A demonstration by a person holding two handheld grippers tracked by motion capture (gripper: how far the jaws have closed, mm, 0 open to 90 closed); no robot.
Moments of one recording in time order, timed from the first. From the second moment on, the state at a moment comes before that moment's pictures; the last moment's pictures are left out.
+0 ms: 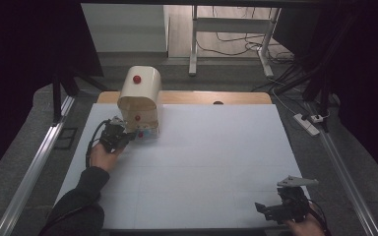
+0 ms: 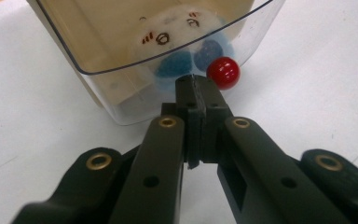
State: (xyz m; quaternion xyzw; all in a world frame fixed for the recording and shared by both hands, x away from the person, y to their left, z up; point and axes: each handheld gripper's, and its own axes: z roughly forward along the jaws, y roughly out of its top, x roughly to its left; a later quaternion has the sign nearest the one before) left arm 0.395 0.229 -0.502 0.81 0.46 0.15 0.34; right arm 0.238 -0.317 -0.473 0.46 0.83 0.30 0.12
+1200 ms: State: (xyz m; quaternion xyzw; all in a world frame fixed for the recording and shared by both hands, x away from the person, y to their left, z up) left arm 0.403 0.229 -0.499 0.80 0.46 0.16 0.34; right arm 0.238 -0.315 -0.473 0.46 0.83 0.30 0.11
